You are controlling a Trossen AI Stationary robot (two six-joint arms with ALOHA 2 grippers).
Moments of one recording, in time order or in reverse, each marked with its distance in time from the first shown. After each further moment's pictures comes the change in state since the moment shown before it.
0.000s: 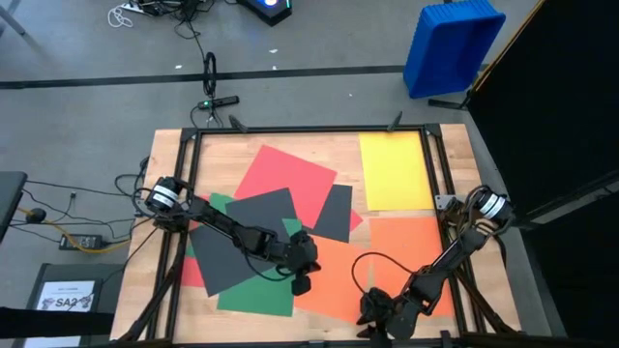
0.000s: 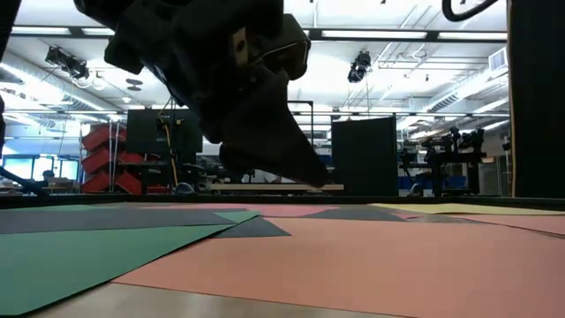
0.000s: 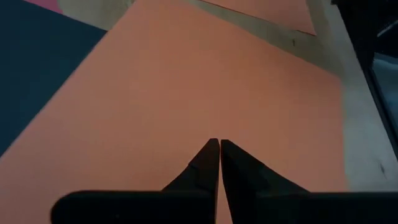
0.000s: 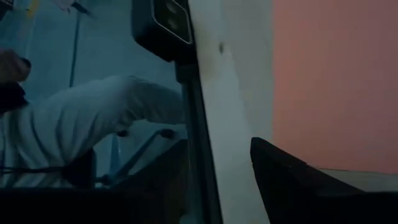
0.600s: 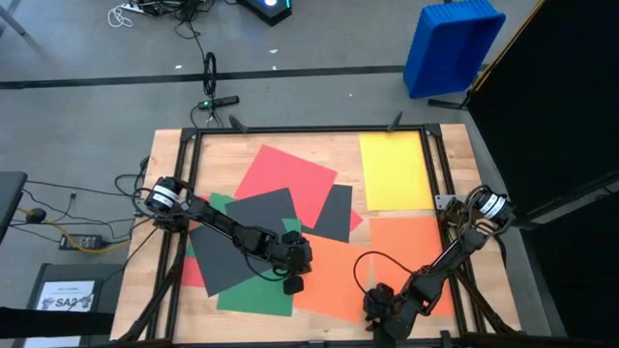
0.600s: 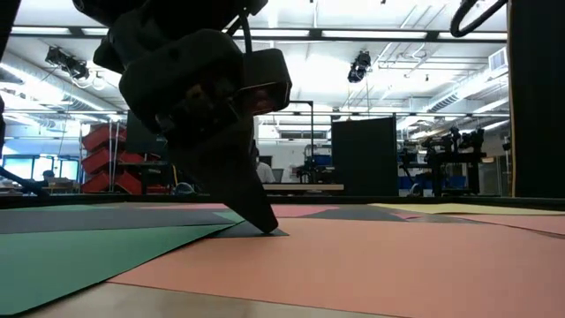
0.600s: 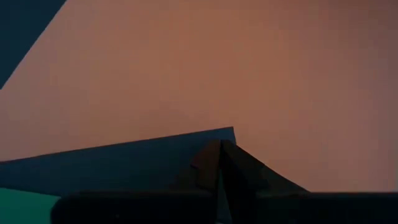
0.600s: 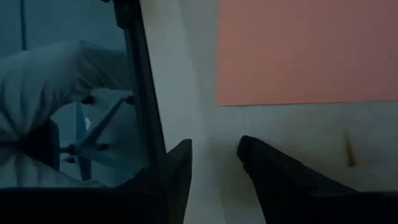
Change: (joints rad) left arm -0.001 0.000 0.000 -0.201 0.026 0.006; right arm -0.009 0.001 0.003 -0.195 -0.099 0.044
